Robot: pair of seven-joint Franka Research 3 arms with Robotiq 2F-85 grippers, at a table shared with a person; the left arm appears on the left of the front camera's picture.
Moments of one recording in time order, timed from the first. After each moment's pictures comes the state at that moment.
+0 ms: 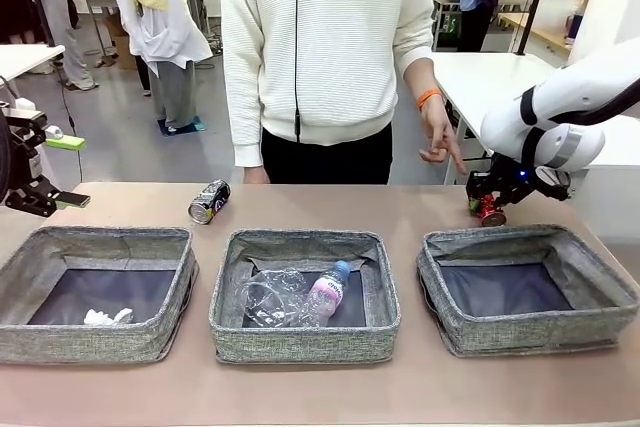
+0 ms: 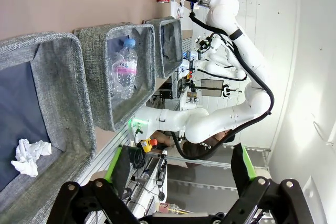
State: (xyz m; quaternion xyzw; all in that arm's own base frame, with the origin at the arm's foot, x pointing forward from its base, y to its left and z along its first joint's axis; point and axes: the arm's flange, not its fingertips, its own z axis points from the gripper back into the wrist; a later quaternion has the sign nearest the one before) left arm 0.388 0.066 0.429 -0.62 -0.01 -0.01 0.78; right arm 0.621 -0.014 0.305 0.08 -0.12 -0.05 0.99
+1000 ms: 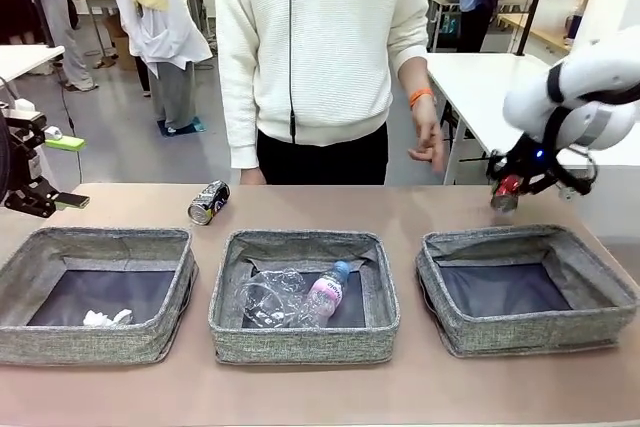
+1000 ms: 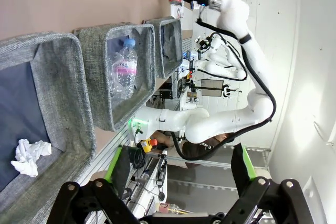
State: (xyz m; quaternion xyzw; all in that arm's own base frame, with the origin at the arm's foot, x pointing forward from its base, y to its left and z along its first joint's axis) left arm 0.388 0.066 0.429 -0.62 -0.01 -0.01 0.78; right arm 0.597 -0.049 0.378 0.10 -0.11 -0.26 0.95
